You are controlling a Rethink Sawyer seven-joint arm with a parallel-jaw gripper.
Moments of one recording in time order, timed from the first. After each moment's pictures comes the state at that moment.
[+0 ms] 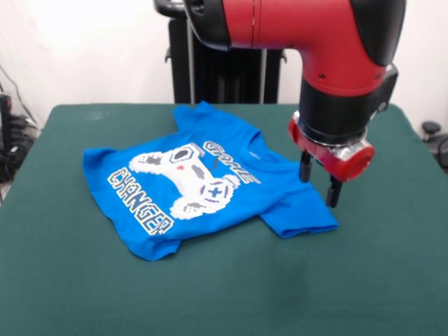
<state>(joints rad) -0.08 -0.42 0.06 1.25 -0.05 0.88 2.74</state>
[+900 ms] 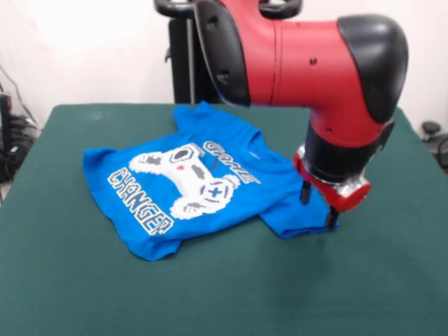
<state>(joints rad) -0.03 -0.28 0.02 1.20 -0.06 0.87 2.74</state>
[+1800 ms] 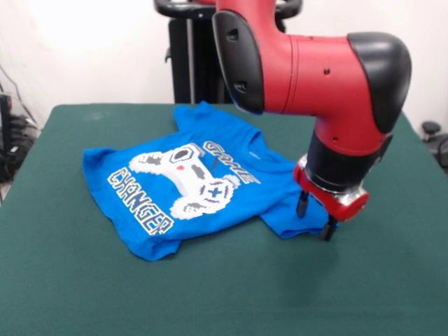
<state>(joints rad) 0.02 -0.25 -0.05 1.21 -0.06 0.75 2.74</state>
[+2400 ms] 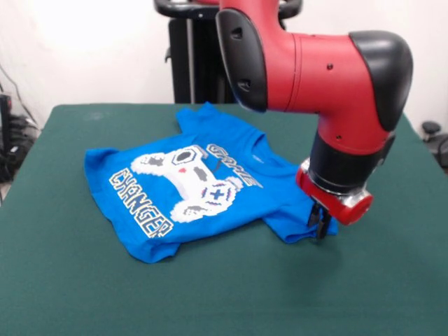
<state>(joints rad) 0.03 -0.25 -0.05 1.22 -0.05 0.68 2.74</state>
